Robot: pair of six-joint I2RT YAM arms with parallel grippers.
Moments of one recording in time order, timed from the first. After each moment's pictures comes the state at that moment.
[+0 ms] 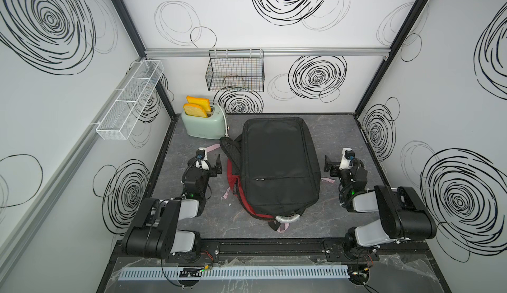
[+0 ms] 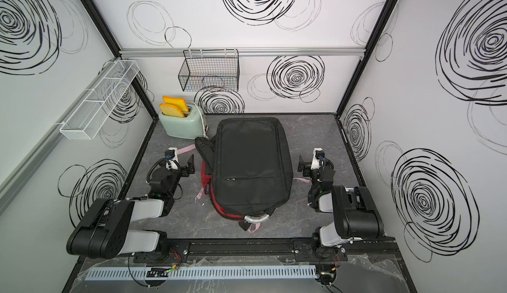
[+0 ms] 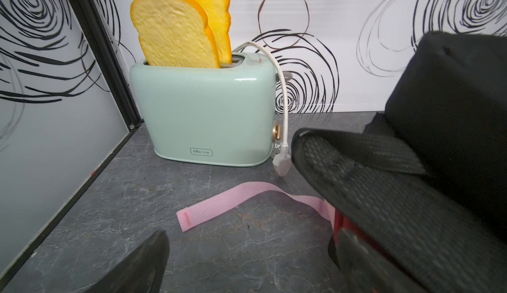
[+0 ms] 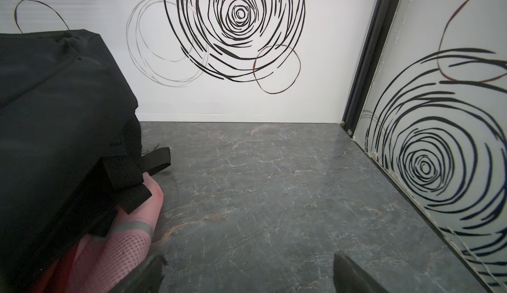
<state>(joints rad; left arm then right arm) -0.08 1.28 0.29 0.85 -0.10 -0.04 0.00 1.41 0.22 1.03 -0.04 0.00</state>
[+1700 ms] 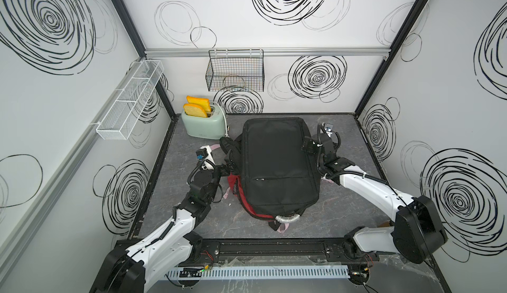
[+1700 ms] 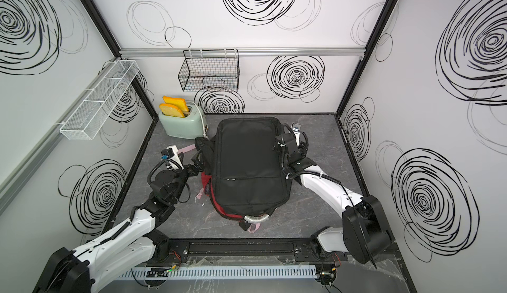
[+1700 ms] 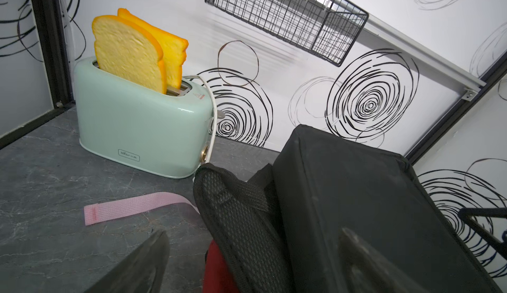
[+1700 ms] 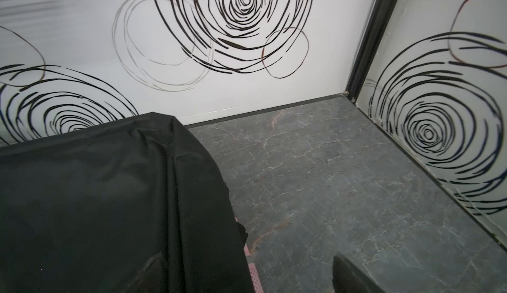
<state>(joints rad) -0.41 0.93 0.32 0.52 -0.28 -0.42 0.51 1.34 0.86 -0.04 0.54 0.45</state>
